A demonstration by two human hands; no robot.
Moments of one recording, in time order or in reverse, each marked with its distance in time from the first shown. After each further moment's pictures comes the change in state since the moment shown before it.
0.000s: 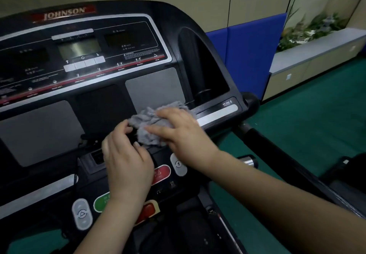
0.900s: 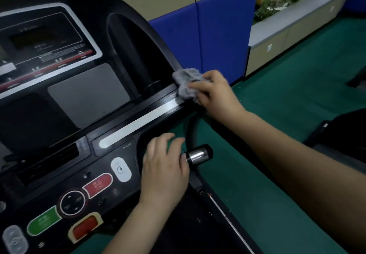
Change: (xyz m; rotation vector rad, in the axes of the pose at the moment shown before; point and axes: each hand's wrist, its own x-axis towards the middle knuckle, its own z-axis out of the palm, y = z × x) left_hand -0.072 0.092 0.091 0.197 -0.468 0.388; right_hand -0.070 0.160 -0.095 0.052 0.187 0.487
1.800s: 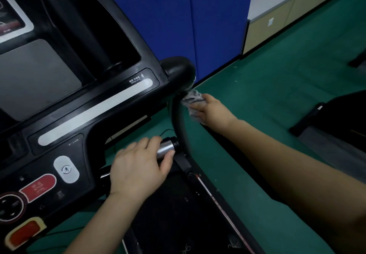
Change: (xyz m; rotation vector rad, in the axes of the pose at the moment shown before) left_hand 0.010 0.017 0.042 0.363 -0.234 0.000; right_hand -0.060 0.138 0.042 -0.206 -0.451 -0.055
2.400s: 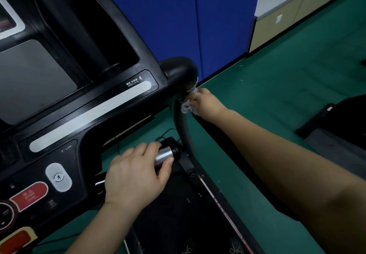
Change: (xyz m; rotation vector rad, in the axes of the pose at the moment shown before) left_hand 0.000 0.001 0.002 -0.026 0.023 0.016; right_hand 0.053 0.001 0.009 0.135 -0.066 0.217
